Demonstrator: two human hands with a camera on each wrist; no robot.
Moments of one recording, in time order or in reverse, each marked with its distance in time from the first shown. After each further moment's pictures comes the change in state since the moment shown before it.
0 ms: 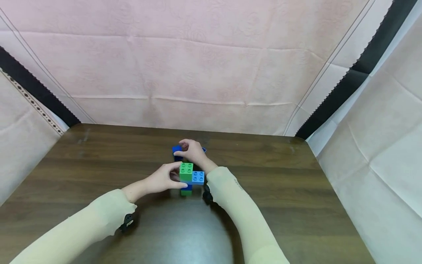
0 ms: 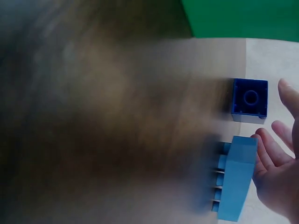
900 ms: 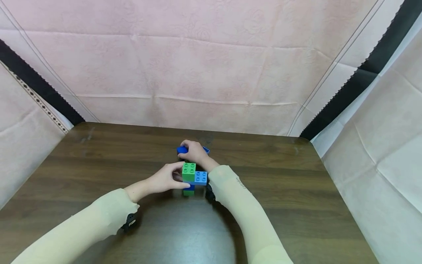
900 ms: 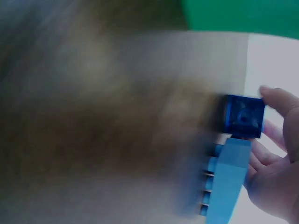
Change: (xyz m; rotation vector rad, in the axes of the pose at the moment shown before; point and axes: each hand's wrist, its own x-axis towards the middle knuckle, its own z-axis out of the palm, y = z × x) left_hand -0.001 0.001 0.000 -0.032 -0.002 -0.008; right_hand 0.005 -0.001 0.001 -0.117 -0.112 -0.038
